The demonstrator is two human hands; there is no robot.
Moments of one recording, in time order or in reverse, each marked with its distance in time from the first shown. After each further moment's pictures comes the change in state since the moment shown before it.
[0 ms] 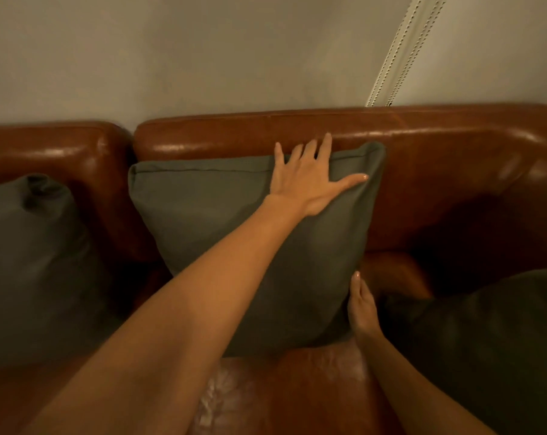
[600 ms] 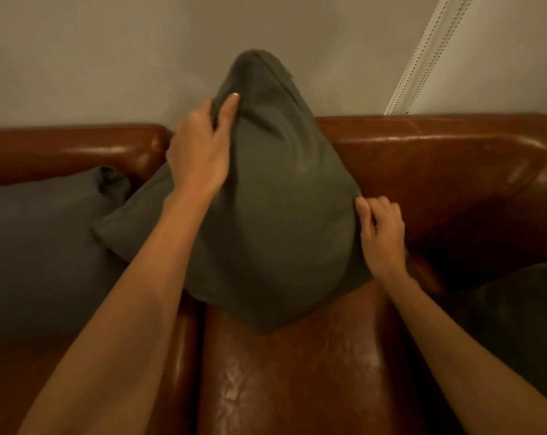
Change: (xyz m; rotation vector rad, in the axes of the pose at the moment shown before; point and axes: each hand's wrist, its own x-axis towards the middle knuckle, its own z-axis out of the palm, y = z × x) left_hand -0.105 -0.106 -0.113 -0.342 0.688 -0.404; right_hand -0.049 -0.132 0.004 -0.401 0.173 -1.050
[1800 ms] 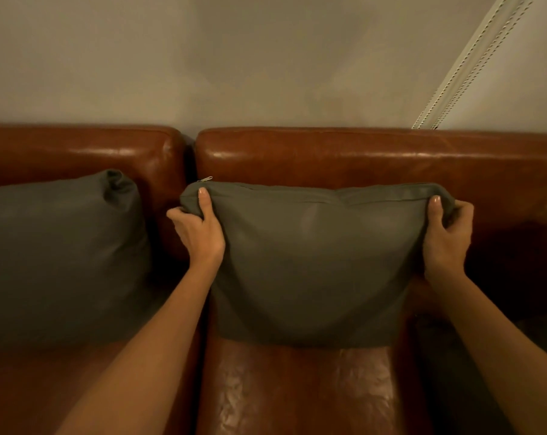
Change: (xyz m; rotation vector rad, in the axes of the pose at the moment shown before) left_hand -0.050 -0.116 0.071 -0.392 0.122 -0.681; right_hand 0.047 0.042 -0.005 0.315 0.274 0.530
